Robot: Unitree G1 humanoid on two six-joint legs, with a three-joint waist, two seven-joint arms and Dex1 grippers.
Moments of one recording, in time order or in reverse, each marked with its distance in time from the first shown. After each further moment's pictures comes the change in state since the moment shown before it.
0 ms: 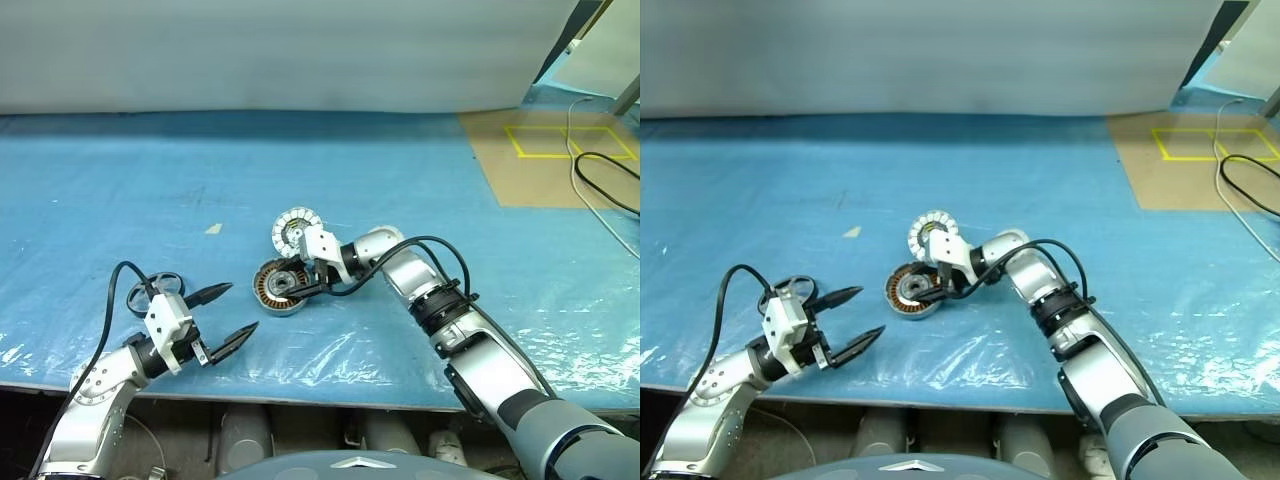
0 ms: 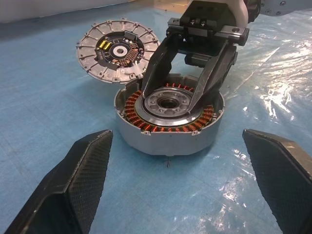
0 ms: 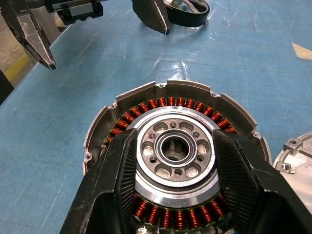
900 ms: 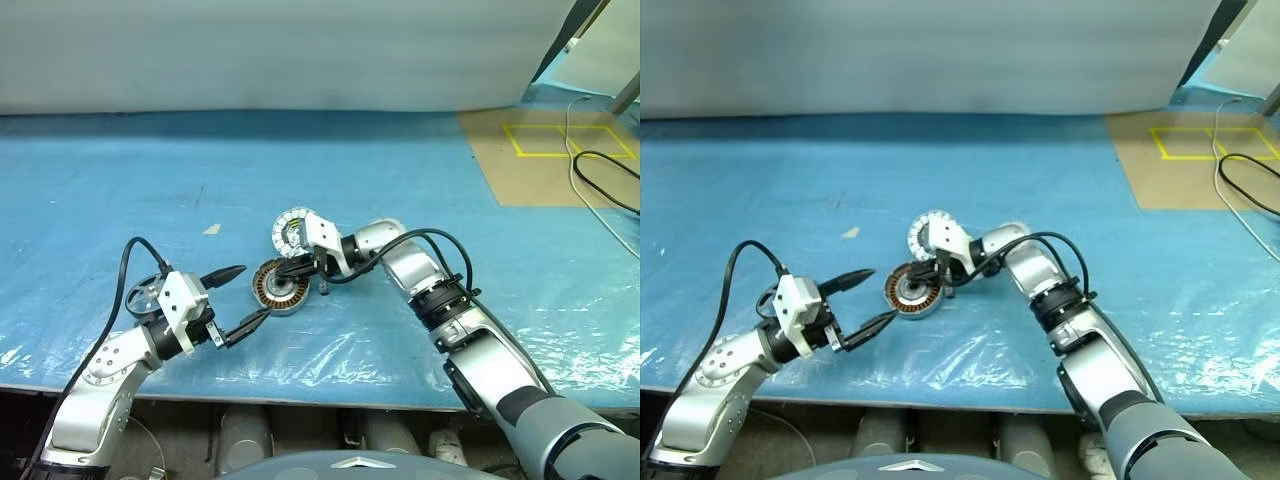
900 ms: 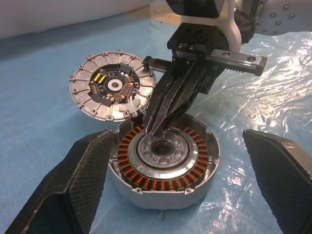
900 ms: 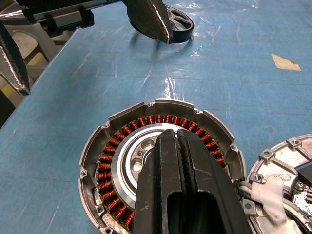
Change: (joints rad) left arm -0.047 0.015 -0.022 -0.209 -0.010 0.226 0.105; right arm -0.015 0.007 -0.018 -0.053 0.021 0.083 -0.002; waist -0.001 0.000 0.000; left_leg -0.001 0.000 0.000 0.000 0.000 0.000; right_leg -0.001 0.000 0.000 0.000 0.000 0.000
